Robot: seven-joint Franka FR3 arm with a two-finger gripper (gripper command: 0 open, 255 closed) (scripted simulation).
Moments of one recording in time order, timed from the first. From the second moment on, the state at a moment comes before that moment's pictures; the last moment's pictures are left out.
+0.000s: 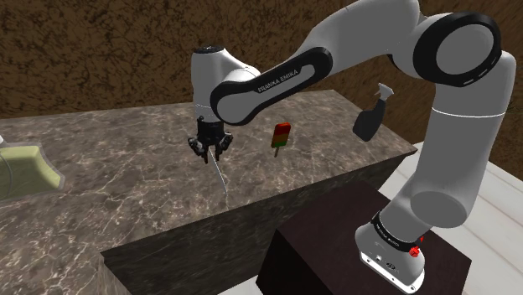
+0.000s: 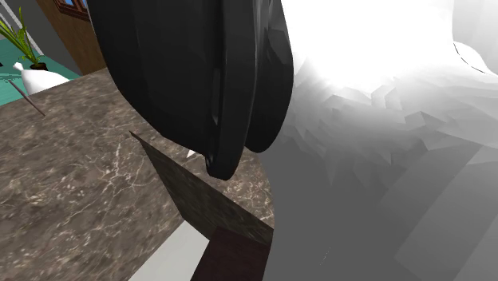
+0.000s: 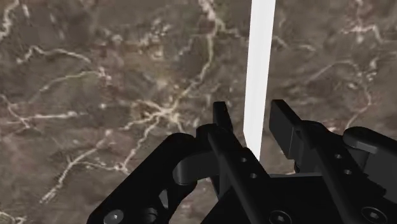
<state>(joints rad) 0.13 0.38 0.50 -1.88 -0.20 2.19 0.97</state>
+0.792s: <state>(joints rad) 0.13 0.36 0.51 -1.86 -0.19 2.16 0.96</state>
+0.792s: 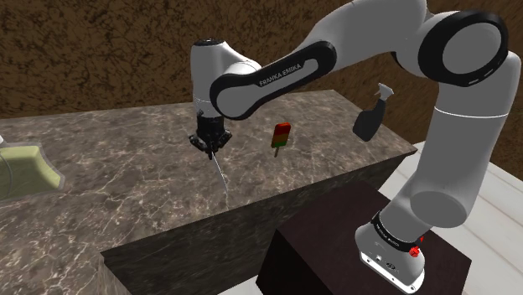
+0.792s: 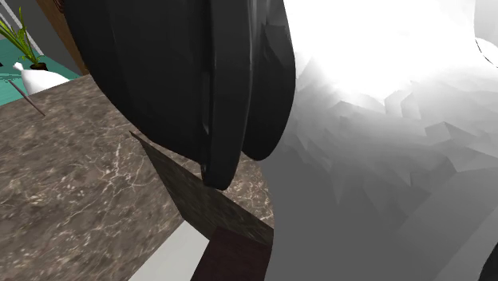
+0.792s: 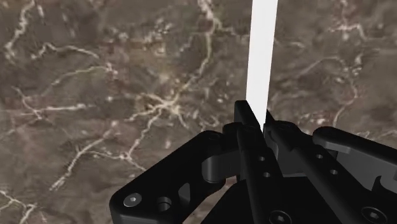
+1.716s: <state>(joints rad) 0.11 0.28 0.53 -1.77 -0.14 2.00 0.93</state>
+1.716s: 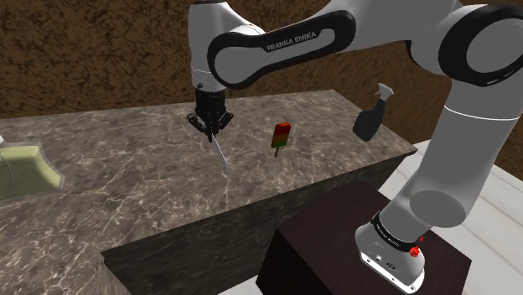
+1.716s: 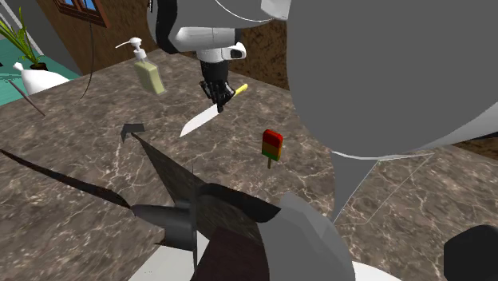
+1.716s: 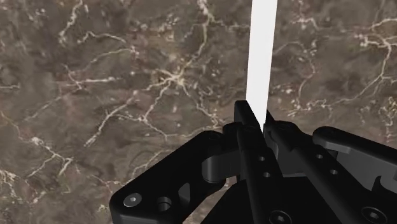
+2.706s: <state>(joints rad) 0.11 0.24 0.54 -1.62 -0.11 1.81 0.91</state>
